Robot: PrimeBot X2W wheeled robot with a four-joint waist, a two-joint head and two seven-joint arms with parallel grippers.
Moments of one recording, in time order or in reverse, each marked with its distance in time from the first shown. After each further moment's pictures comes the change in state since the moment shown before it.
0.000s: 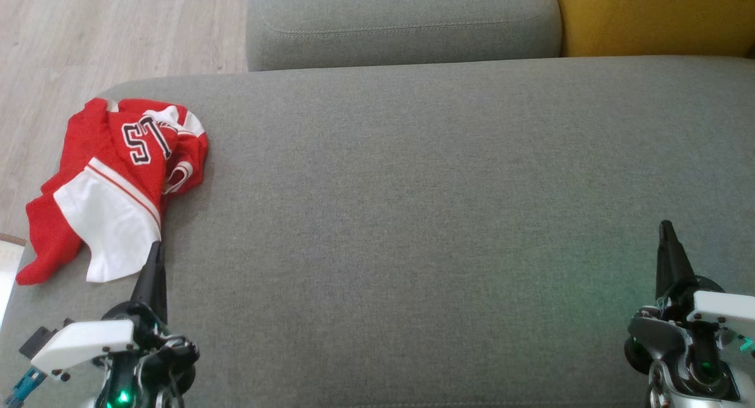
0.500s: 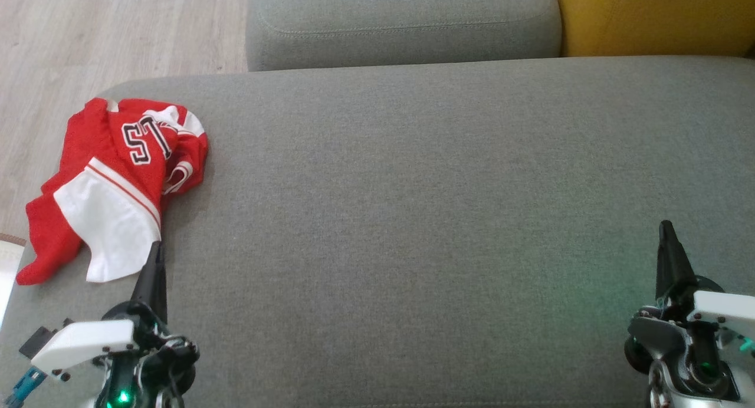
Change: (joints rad) left arm 0.000 0.000 0.000 0.000 0.000 0.000 0.000; right arm 0.000 0.000 0.000 0.000 0.000 0.000 0.000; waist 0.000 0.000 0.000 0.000
